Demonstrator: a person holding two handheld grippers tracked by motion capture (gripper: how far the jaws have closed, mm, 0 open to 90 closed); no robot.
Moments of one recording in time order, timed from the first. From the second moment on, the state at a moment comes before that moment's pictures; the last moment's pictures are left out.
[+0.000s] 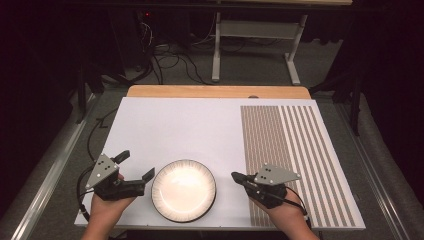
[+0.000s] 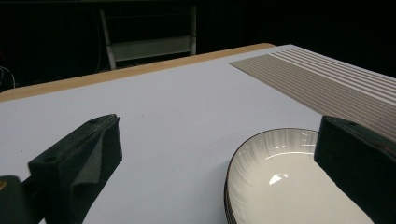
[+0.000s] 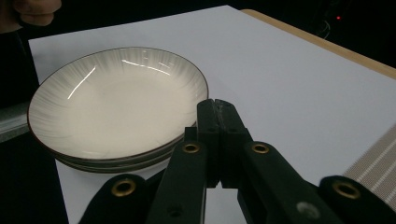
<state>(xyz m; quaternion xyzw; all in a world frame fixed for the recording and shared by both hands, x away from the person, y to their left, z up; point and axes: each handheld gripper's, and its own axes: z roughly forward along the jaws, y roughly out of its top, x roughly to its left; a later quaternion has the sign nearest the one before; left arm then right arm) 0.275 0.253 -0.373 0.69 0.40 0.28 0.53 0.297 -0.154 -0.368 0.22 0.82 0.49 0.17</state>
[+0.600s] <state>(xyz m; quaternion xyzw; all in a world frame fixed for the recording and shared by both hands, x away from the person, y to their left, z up) 0.273 0.249 -0.373 0.69 0.39 0.28 0.54 0.303 -0.114 -0.392 0.19 0.87 0.44 0.11</state>
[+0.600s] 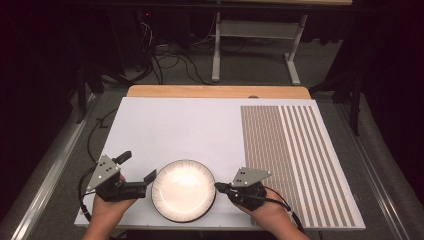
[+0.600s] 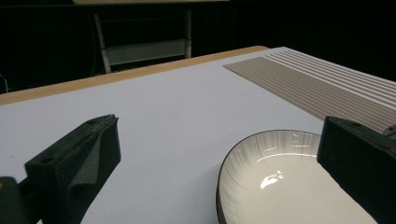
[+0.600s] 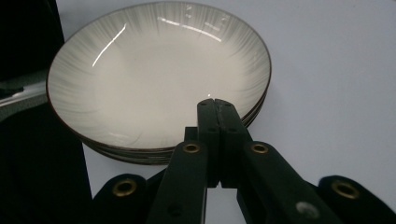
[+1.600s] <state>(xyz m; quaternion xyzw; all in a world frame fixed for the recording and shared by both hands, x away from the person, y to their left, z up) 0.272 0.255 -0.373 0.69 0.40 0.28 0.54 0.304 -0.099 -0.398 0.19 0.89 0.40 0.10</state>
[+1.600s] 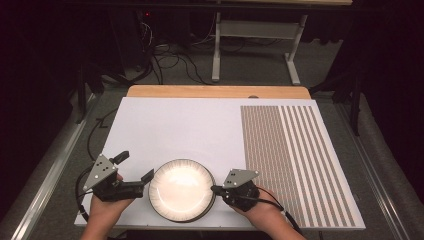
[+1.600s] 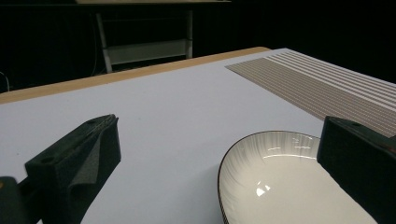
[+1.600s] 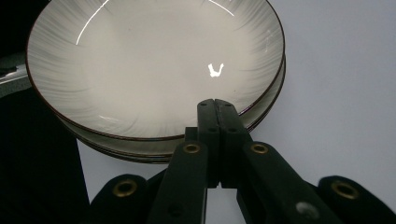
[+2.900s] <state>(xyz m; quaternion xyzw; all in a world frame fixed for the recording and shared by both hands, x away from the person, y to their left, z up) 0.272 0.264 -0.372 0.68 0.41 0.26 0.55 0.303 -0.077 -0.405 0.18 0.89 0.40 0.09</state>
